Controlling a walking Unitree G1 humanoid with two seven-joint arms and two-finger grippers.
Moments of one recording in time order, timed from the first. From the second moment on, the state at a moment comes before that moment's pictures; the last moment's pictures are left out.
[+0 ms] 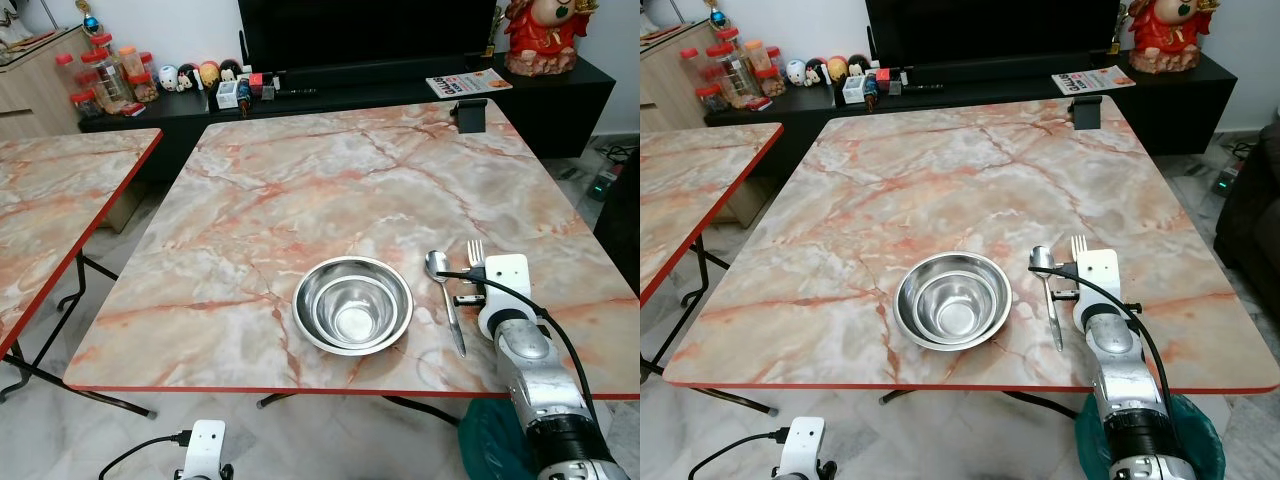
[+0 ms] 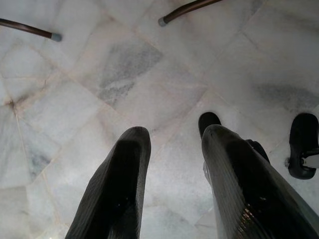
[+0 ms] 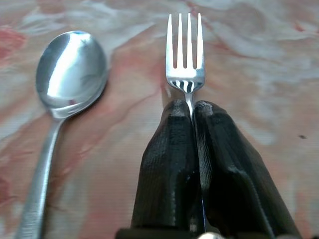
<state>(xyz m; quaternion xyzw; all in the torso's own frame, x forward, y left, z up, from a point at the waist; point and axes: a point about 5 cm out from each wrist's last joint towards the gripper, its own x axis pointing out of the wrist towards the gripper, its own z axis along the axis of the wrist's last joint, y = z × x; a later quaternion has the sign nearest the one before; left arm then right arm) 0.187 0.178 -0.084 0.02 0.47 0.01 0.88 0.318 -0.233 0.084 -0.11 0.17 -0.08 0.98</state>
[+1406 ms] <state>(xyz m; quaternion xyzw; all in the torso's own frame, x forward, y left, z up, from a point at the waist) 0.187 0.179 -0.084 0.03 0.47 0.01 0.88 0.318 -0.229 0.081 -0.09 0.17 -0.08 0.98</state>
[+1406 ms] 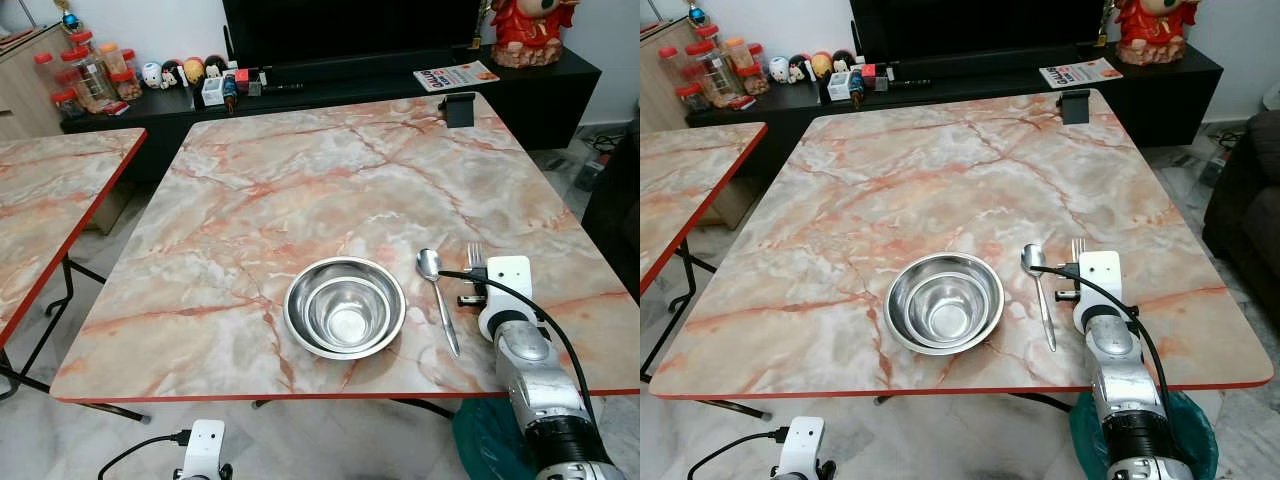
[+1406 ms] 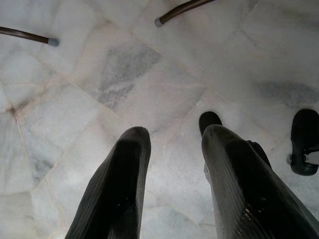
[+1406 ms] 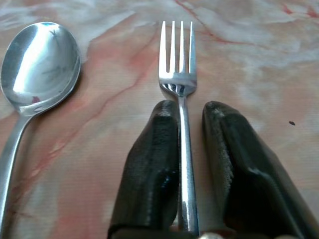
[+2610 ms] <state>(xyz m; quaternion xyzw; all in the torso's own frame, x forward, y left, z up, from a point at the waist) 0.190 0.179 -0.082 0.02 0.45 0.01 0.89 0.325 -0.190 0.148 -0.06 -0.14 -0.04 0.99</state>
